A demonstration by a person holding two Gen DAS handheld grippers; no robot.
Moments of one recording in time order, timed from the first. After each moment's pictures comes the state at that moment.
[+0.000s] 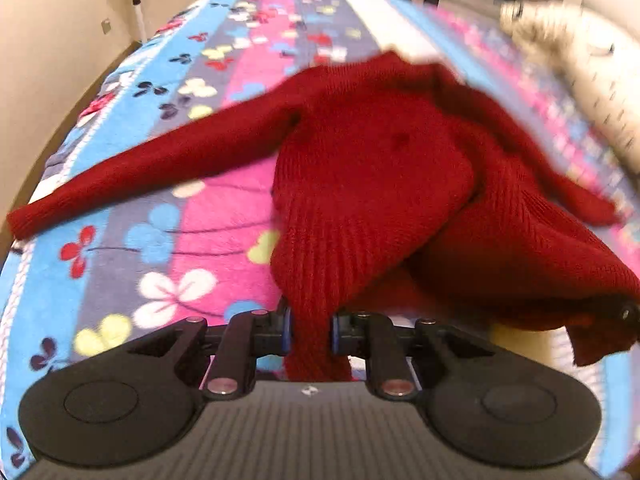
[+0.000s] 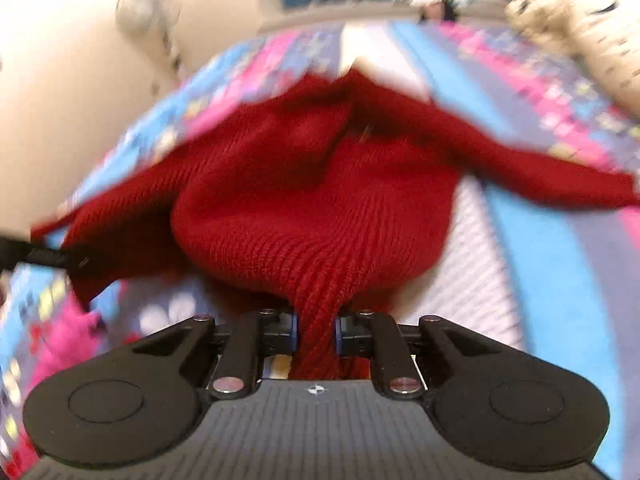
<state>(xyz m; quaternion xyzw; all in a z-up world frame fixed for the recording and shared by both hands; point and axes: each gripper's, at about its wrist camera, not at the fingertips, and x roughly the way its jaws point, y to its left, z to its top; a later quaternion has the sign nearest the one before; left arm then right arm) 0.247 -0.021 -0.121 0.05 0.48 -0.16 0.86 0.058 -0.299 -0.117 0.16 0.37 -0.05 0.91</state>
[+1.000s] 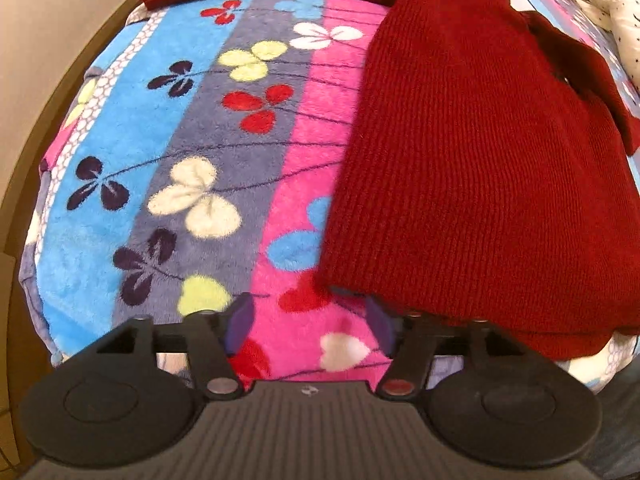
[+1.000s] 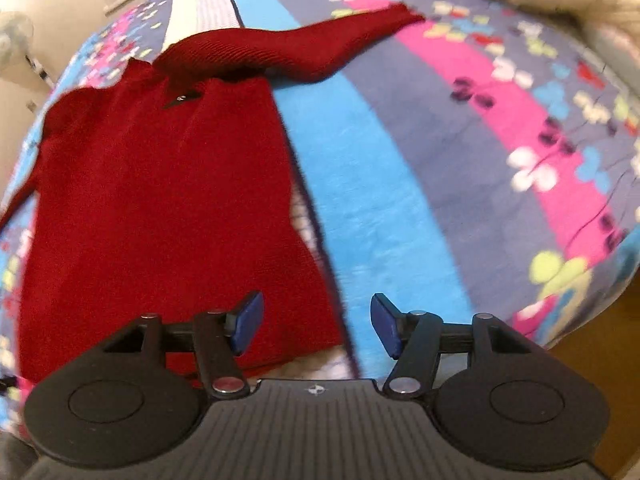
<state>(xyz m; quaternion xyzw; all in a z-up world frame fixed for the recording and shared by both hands) 0.084 0.138 -0.151 0.05 0.59 -0.08 0.80 -0.142 -0.336 -0.115 0.23 0.48 -0.23 0.81</state>
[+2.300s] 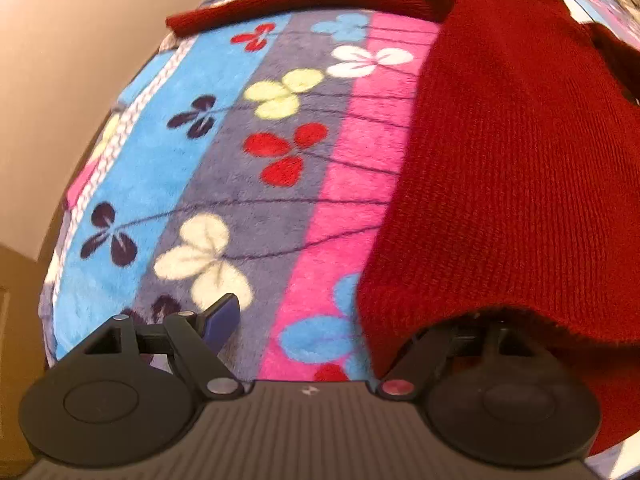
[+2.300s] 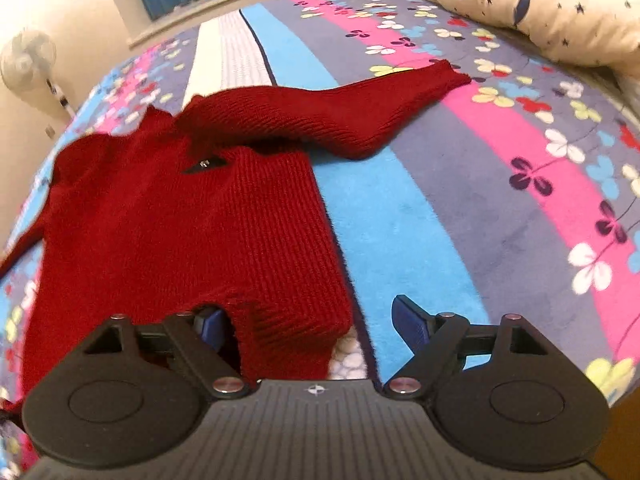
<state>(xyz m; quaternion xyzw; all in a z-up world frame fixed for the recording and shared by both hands) 0.133 0.104 -0.193 0.10 0.55 0.02 0.83 -0.059 -0.361 -0.126 0.24 0.41 -0.20 0.86</state>
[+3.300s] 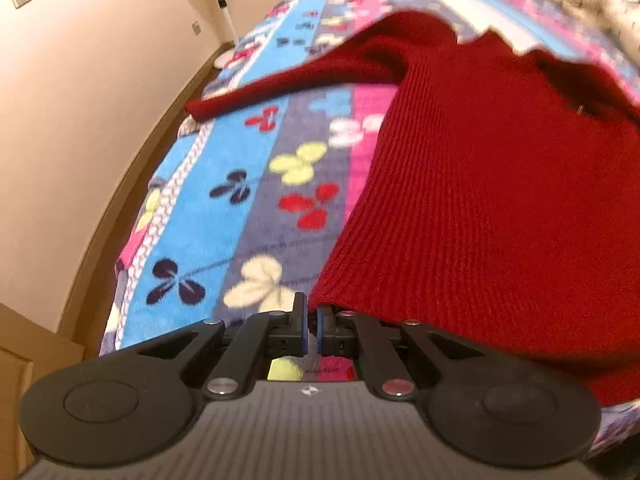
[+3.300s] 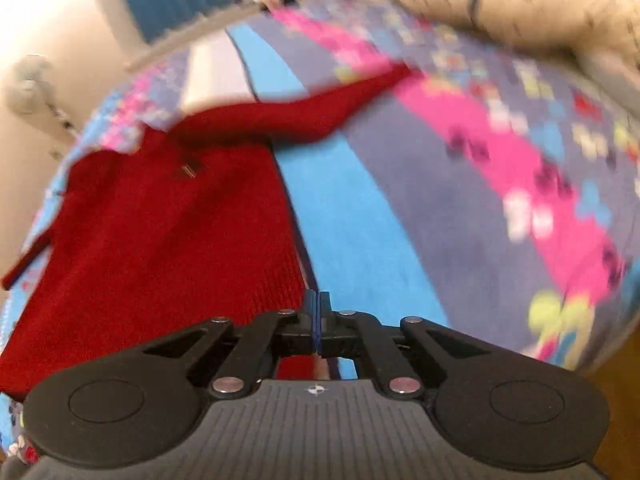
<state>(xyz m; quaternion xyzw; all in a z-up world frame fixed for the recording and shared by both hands) 0.078 0.126 -0.137 0.15 0.46 -0.03 0.88 -0.152 -0.361 -0.129 0.27 0.39 -0.22 0.85</state>
